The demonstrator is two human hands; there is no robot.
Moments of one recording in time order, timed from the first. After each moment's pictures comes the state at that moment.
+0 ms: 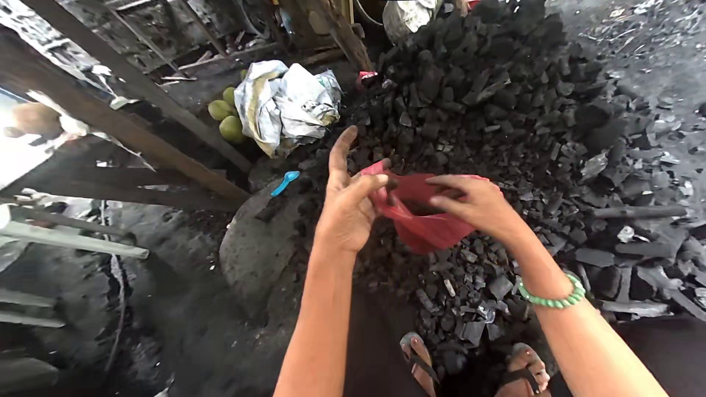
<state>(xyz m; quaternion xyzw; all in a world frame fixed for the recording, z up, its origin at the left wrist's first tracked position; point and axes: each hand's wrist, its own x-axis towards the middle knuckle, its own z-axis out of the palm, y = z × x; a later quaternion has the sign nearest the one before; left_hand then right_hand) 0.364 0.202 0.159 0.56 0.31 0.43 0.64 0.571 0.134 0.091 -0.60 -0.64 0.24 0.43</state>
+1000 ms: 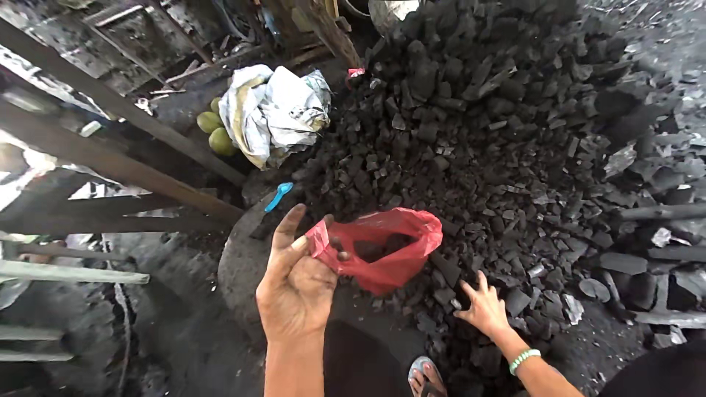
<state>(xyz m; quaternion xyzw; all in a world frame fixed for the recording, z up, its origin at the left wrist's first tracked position) 0.317 0.209 0.122 0.45 0.31 0.53 0.65 0.535 0.074 -0.168 -0.82 -0.44 0.36 0.06</state>
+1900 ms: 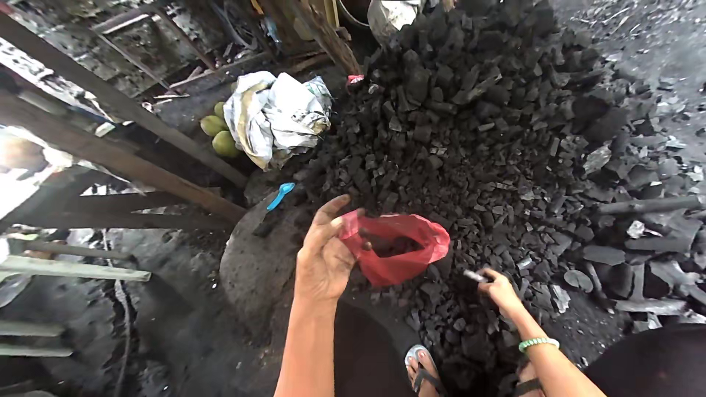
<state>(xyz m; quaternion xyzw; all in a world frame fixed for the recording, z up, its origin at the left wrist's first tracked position) 0.328 0.203 0.118 0.50 0.32 0.43 0.68 0.584 0.052 -0.159 -0.76 -0.26 0.45 0.39</state>
